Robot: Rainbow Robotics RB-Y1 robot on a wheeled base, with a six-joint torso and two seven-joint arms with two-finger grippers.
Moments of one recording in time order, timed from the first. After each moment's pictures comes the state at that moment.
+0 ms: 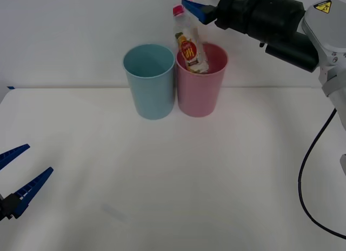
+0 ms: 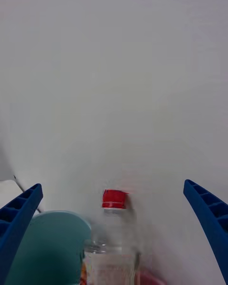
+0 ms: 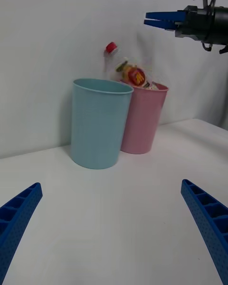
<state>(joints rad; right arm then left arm) -0.96 -0.51 0.19 -1.08 1.30 -0.63 -0.41 0.35 0.40 0.52 -1.66 -0.96 -1.22 0.00</state>
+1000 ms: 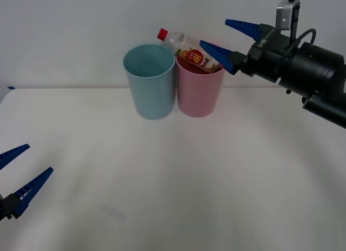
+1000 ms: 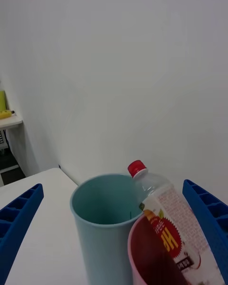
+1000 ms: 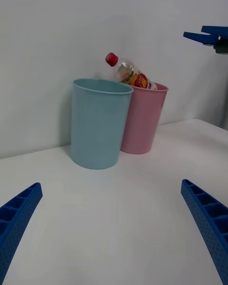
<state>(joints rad) -0.46 -0.68 0.13 -1.66 1.13 -0.65 -0.42 0.35 0.40 0.52 -1.66 -0.96 -1.22 0.00</state>
